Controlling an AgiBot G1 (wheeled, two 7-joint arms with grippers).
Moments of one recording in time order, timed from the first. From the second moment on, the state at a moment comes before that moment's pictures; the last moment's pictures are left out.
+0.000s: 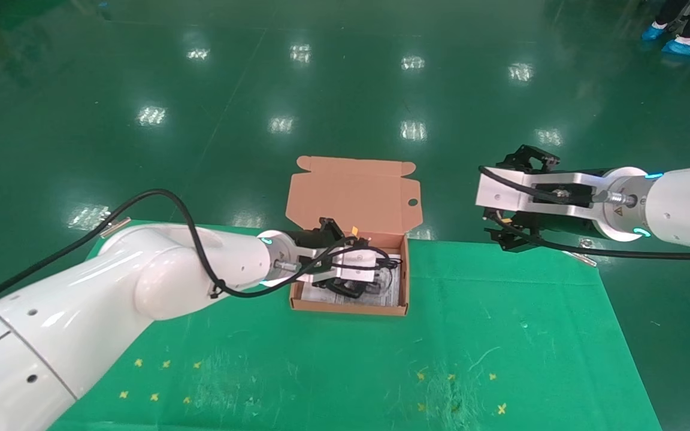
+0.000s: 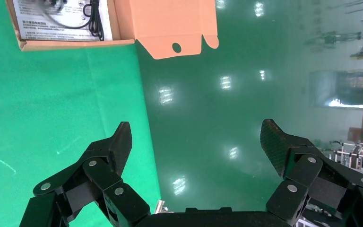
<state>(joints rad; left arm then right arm) -1.55 1.36 1.15 -0.84 2.09 0.61 -0.24 1.77 -0.78 -1.18 1.35 -2.08 -0.86 0.68</state>
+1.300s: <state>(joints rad) -1.47 1.12 0.87 -0.97 1.75 0.77 -0.26 1.64 -0.79 -0.89 1.21 -1.73 -0.93 0.44</state>
